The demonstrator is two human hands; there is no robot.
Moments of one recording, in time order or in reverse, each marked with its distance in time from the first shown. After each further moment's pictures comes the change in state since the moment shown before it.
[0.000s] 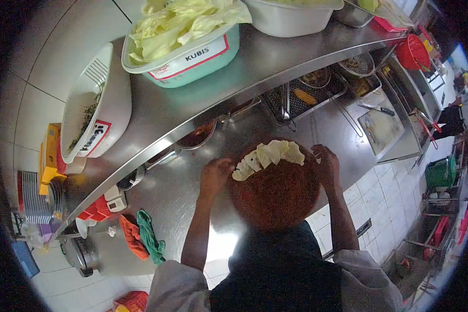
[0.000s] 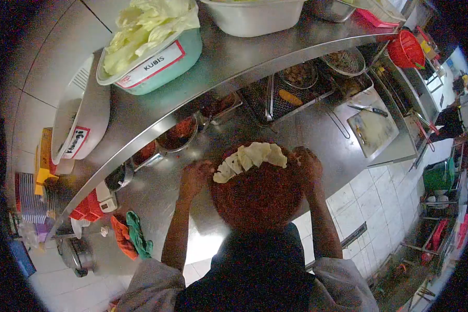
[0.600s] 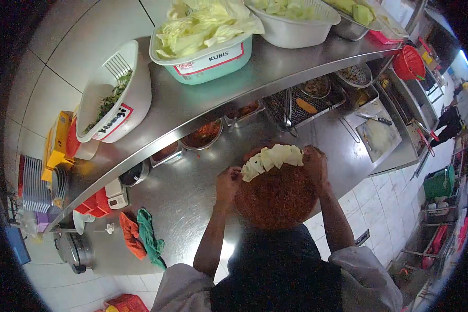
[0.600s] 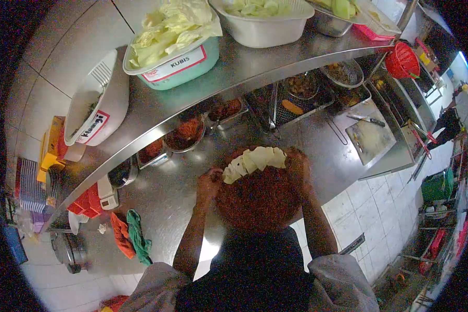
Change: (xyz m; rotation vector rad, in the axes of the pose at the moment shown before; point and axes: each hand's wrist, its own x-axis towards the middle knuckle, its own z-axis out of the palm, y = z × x) left_hand -0.027 0.037 0.024 -0.099 0.107 -0.117; right_hand 0.013 -0.011 0.027 -0.052 0.114 -0.279
